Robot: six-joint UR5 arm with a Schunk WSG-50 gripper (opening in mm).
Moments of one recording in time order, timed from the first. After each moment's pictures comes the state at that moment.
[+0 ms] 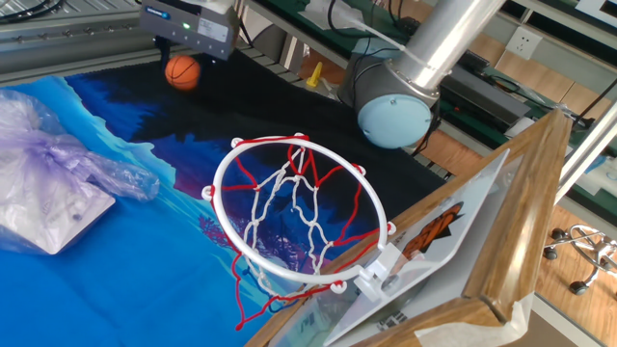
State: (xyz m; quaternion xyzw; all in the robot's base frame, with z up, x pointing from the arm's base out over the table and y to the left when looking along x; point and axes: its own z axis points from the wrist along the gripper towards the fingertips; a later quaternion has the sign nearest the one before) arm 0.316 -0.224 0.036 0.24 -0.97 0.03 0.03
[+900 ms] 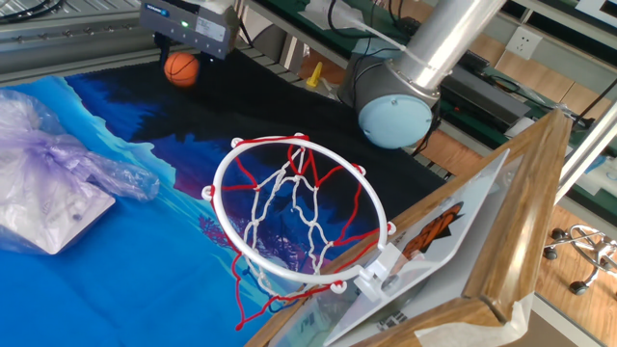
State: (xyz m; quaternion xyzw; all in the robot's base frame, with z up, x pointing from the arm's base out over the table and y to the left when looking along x) arm 0.317 -0.225 0.038 0.22 -0.97 0.03 0.03
